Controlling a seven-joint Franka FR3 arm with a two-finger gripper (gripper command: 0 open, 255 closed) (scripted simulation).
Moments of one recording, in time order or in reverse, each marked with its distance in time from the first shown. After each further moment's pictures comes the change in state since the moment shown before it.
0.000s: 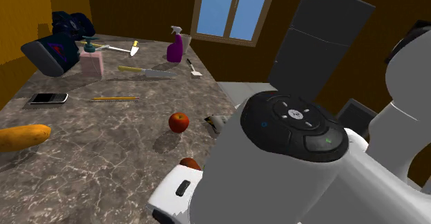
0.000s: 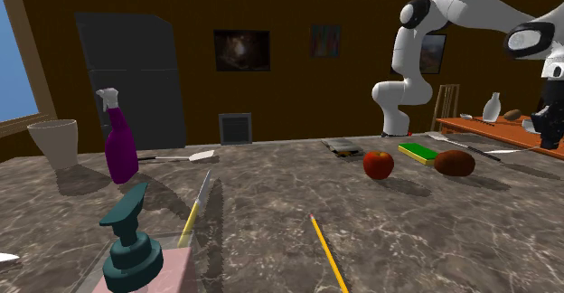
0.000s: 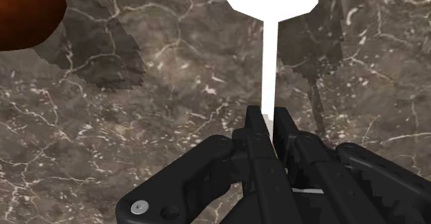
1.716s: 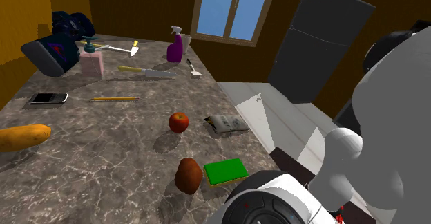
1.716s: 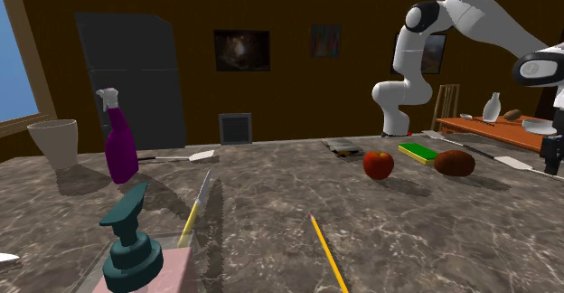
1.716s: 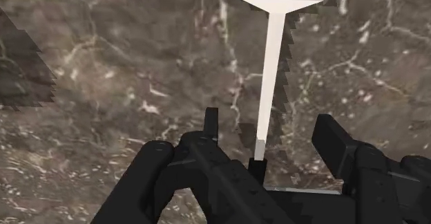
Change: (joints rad) arm 0.050 0.185 0.040 -0.008 -0.138 0.163 0.176
